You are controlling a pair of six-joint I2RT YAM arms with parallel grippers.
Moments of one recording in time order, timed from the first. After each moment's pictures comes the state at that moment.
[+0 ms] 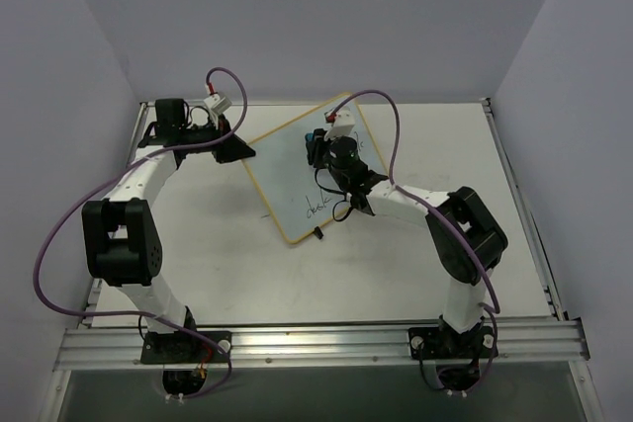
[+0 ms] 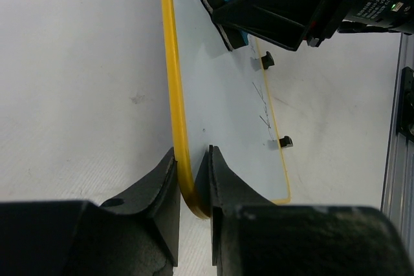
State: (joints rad) left arm -0.01 1.75 1.36 -0.29 1.10 0.24; right arm 0.66 1.85 1.11 0.53 0.28 0.30
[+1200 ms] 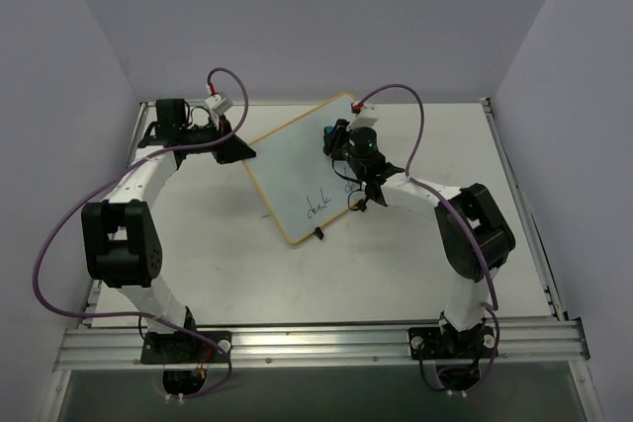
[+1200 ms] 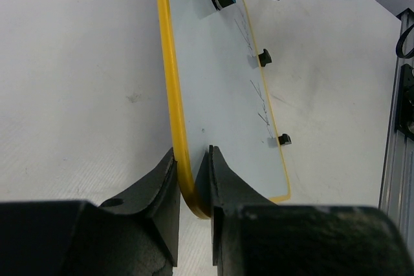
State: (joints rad) left arm -0.02 1.74 1.36 -0.31 1.09 0.25; right arm 0.54 1.83 1.10 0.50 0.20 0.43
